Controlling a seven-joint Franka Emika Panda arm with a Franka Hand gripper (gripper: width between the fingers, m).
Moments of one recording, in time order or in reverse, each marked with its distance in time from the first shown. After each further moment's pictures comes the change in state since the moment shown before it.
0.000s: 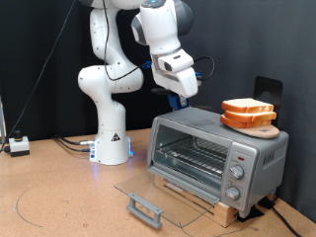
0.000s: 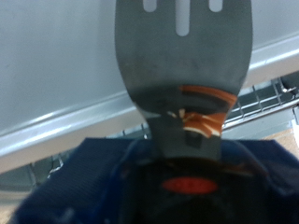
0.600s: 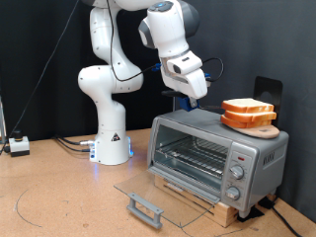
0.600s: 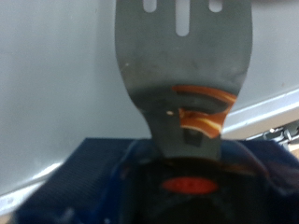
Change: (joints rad) arm 0.017 0.026 0.033 0.012 0.088 0.038 0.007
